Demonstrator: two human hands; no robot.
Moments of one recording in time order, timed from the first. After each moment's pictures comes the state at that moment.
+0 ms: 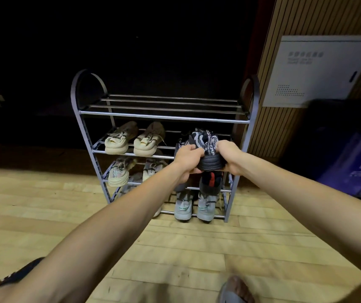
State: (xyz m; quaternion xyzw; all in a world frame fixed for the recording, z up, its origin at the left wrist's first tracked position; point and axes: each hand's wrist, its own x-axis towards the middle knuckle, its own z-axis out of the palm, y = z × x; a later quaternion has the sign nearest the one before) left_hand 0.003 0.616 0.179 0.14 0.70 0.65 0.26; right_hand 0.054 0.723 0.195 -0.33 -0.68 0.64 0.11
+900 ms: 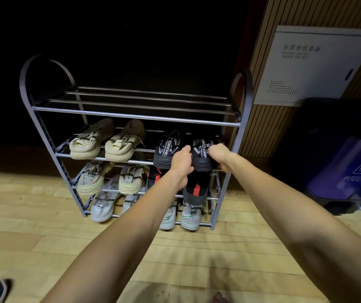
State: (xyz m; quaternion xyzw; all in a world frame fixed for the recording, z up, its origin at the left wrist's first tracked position) left_hand -0.051 0.703 0.122 0.06 0.63 0.72 0.29; right_hand -0.005 0.806 0.158 -0.39 -0.70 0.59 0.08
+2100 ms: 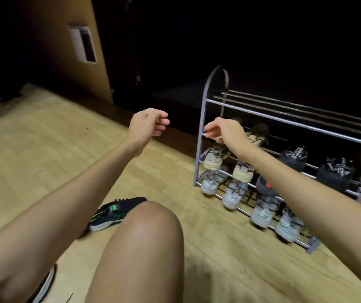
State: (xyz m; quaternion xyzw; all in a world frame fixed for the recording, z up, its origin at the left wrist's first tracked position) left_hand -0.011 0.247 0.240 0.04 0.73 0.67 -0.12; right_hand -0.017 0.480 0.235 0.04 -0.81 0.58 0.04
